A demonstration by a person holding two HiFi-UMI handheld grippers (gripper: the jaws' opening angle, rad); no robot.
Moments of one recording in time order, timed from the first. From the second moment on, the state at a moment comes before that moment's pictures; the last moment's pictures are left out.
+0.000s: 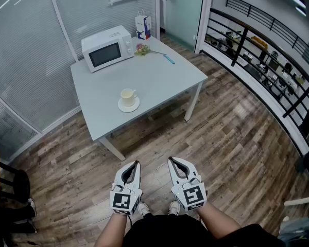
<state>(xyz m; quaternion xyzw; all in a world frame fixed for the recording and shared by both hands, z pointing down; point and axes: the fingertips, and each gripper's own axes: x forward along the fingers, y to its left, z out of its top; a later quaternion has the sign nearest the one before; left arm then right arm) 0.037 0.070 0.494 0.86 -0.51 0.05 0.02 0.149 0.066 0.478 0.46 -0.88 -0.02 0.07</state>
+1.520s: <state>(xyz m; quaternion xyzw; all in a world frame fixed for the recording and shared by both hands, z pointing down) -0.067 0.004 0.520 0.86 -0.51 0.06 0.03 0.048 -0.012 0.493 0.46 -0.89 0.00 0.06</state>
